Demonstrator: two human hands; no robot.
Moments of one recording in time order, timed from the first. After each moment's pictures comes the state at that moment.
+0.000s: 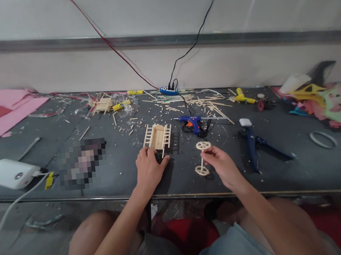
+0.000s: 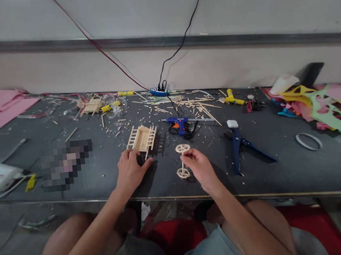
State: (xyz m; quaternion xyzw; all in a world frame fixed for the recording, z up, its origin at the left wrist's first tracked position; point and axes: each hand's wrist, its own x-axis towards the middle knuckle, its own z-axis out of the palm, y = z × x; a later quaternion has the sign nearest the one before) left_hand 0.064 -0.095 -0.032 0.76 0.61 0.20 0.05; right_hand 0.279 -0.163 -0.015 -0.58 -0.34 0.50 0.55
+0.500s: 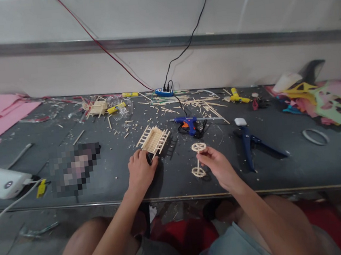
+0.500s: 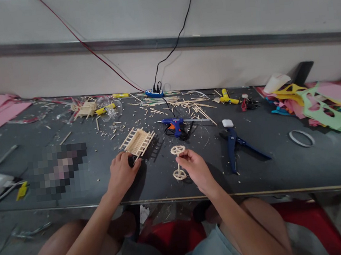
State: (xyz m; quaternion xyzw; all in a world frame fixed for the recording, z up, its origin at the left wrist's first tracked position) left_hand 0.053 -0.085 -0.032 0.76 0.62 0.19 0.04; right_hand 0.278 -0.164 -0.007 -0.58 -0.34 0.49 0.55
